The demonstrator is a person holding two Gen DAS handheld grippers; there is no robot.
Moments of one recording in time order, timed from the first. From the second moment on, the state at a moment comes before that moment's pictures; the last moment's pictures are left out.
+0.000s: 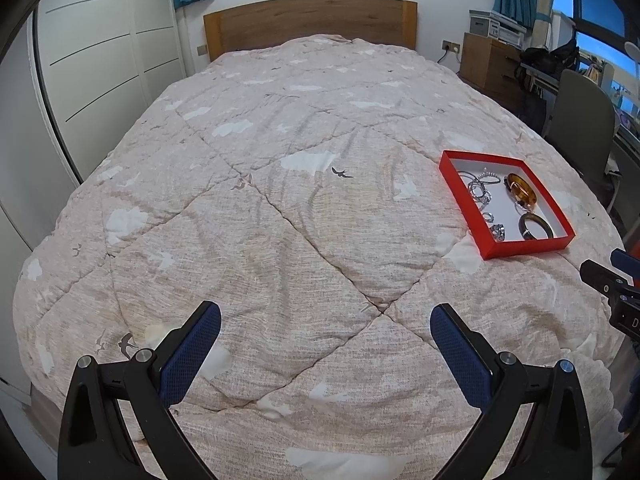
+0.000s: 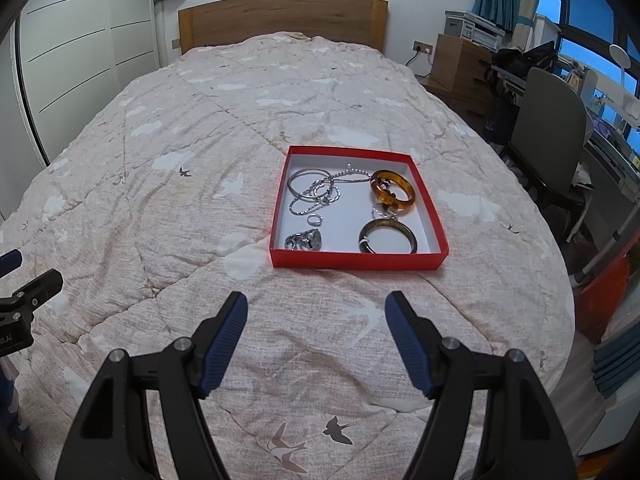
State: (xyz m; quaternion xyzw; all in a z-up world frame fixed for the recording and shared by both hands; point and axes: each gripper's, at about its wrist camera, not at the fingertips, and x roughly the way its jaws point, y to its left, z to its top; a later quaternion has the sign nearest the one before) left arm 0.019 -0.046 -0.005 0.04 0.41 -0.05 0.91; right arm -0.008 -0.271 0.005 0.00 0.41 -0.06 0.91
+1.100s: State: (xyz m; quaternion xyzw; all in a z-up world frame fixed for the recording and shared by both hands) left arm 0.013 -0.047 -0.014 0.04 0.42 -0.06 0.91; right arm -0.013 -0.276 -0.008 0.01 0.42 -0.06 0.90
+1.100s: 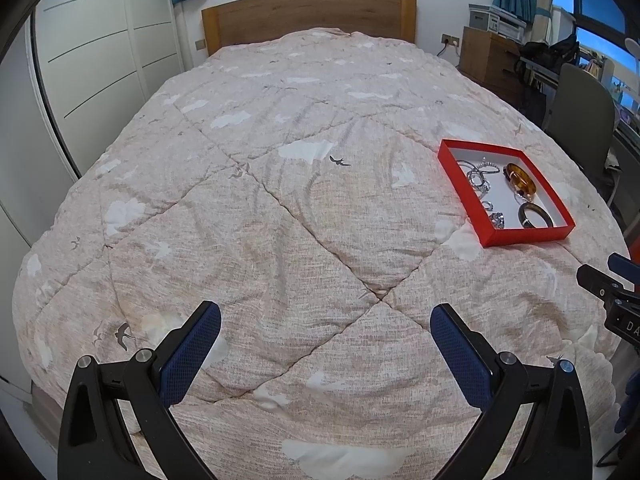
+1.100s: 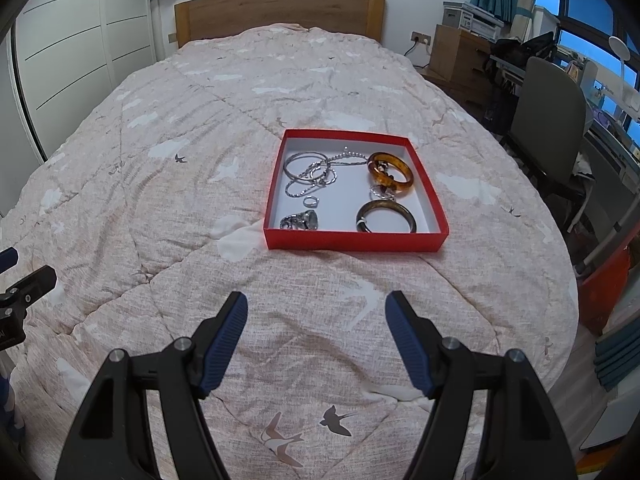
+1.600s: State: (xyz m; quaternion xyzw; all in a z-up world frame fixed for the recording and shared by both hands) left arm 0.015 -0.045 -0.020 0.04 0.43 -0.06 0.90; right arm -0.012 -0.272 -0.013 0.00 0.43 -0.06 0.90
